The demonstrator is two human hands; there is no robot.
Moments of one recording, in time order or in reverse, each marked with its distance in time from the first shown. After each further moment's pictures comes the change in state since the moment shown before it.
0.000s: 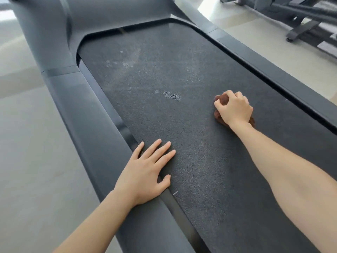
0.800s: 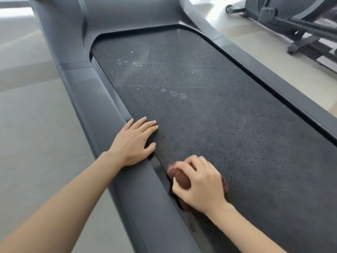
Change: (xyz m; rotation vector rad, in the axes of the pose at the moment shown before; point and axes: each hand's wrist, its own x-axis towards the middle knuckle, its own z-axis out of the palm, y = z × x) left_hand 0.019 -0.049 -0.019 0.016 0.072 -0.088; right_hand -0.225 -0.068 -0.068 0.282 -0.069 -0.555
